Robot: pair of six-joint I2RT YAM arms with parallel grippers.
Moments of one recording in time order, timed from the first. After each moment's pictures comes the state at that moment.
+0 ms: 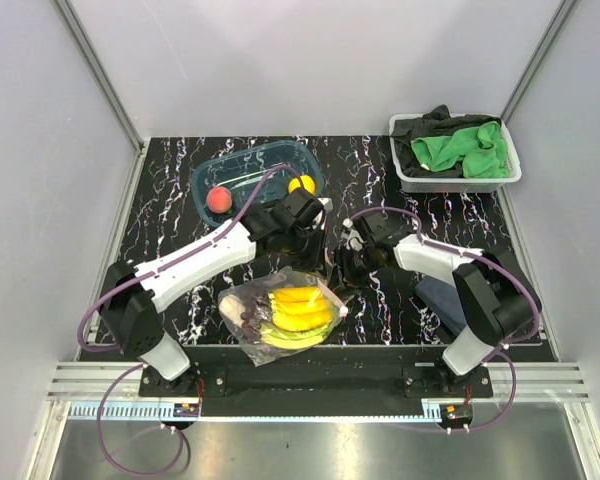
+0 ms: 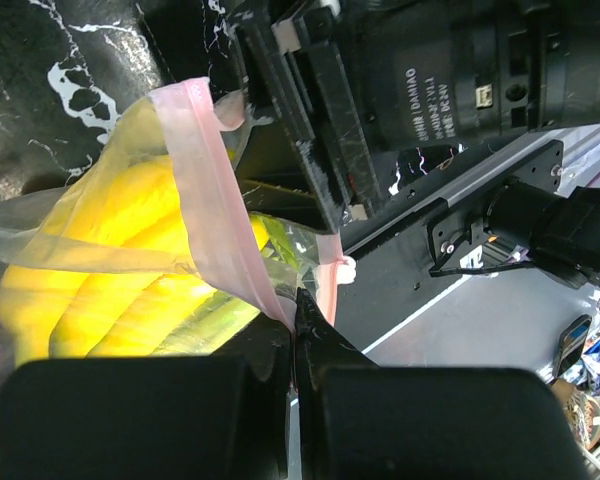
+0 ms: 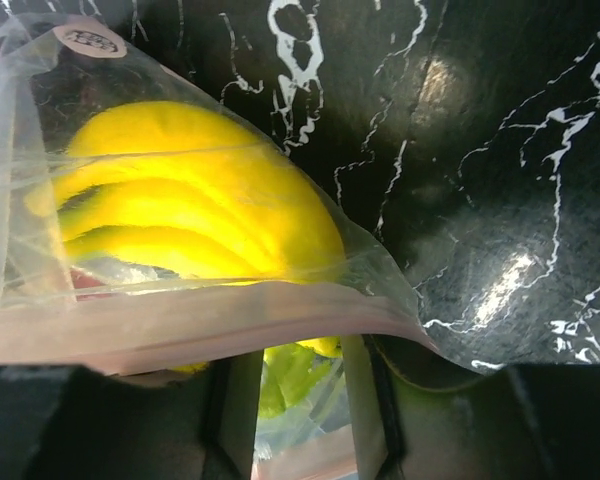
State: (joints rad) left arm -0.87 1.58 1.40 -0.82 0.23 -0.66; right arm 0.55 1.63 0.90 -0.39 -0.60 0.61
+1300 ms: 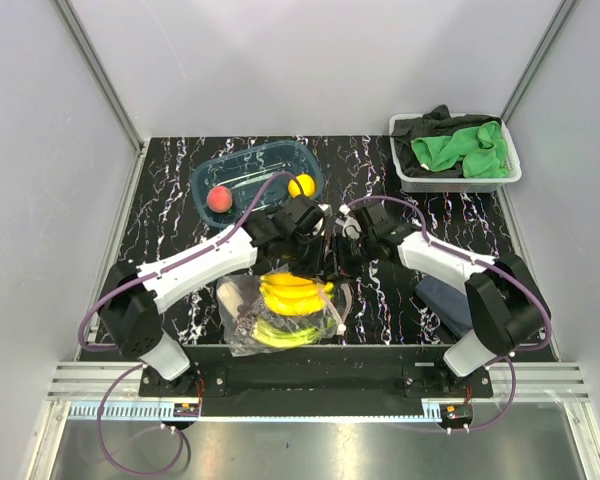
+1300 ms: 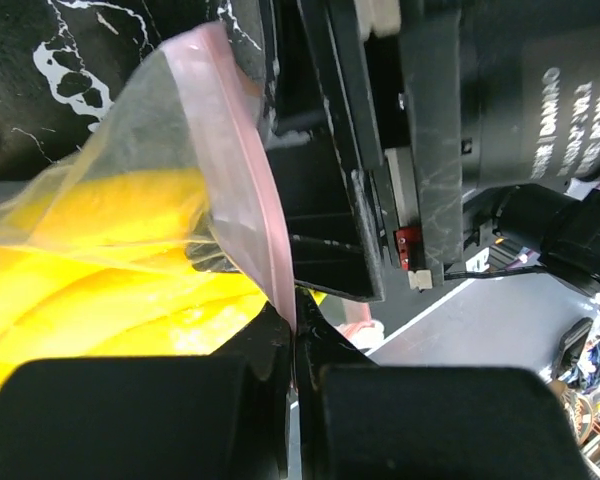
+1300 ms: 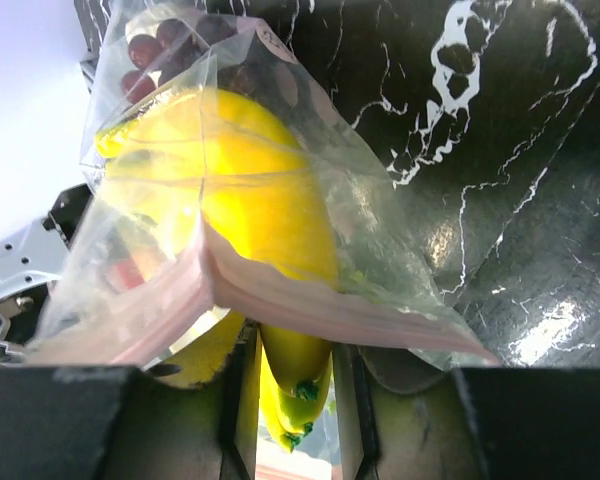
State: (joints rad) left arm -0.88 1.58 1.34 -0.77 0.23 -0.69; right arm 0.57 1.57 0.94 -0.32 -0.68 0.71
